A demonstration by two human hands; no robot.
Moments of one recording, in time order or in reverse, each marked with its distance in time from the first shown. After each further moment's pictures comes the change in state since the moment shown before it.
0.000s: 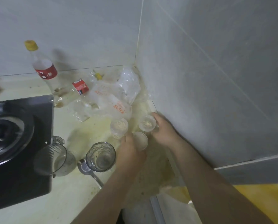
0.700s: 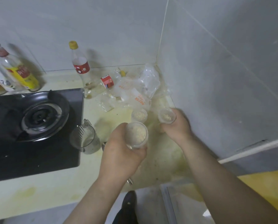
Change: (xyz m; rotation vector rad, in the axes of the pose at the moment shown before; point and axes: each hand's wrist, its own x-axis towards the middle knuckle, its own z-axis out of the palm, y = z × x) left_hand -0.098 0.010 -0.103 -0.208 0.240 0.072; right_hand -0.034 -0.025 0.011 0.032 0.229 0.001
